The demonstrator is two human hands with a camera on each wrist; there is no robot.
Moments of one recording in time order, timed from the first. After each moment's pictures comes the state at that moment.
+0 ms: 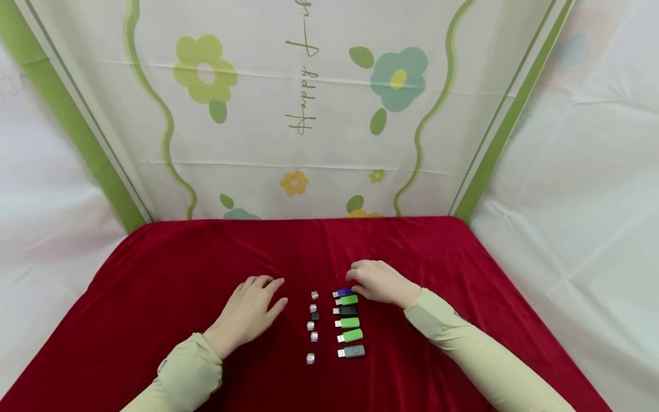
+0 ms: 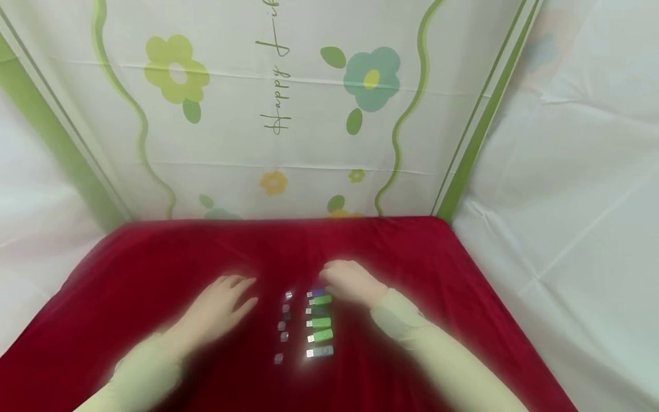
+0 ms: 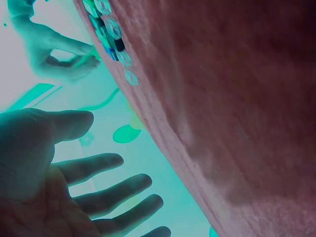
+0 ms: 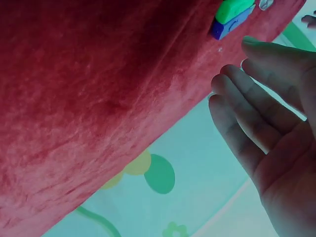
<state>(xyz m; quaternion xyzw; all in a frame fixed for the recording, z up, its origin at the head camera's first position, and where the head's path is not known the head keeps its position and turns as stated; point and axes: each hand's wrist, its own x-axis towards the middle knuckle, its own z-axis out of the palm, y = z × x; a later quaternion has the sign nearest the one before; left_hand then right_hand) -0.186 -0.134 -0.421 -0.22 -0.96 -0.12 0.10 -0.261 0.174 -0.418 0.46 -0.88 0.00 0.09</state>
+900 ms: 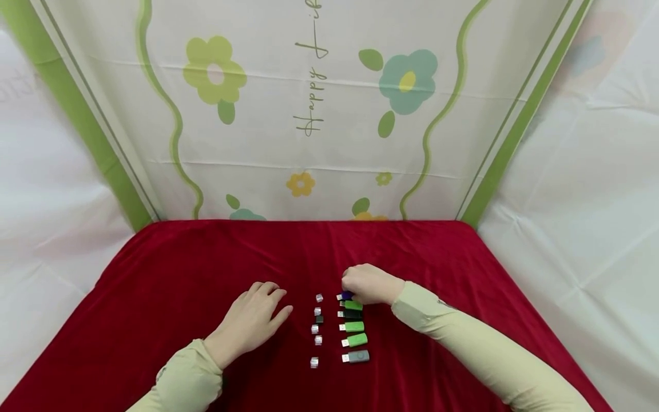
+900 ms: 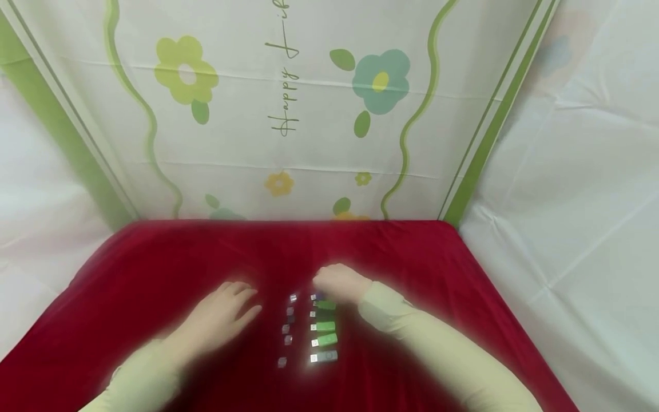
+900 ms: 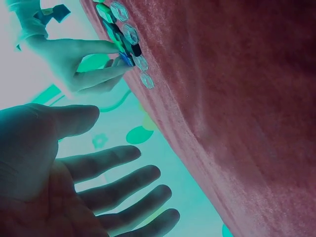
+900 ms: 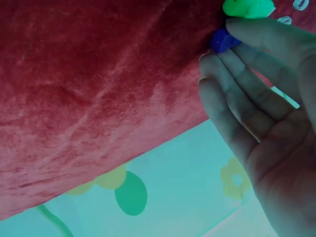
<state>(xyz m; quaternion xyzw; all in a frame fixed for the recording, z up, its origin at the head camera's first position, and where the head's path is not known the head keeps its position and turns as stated) -0.166 -0.128 -0.412 -0.23 -0.96 -0.11 0.10 -0.267 0.147 -0.417 0.51 -0.85 -0.09 0.03</state>
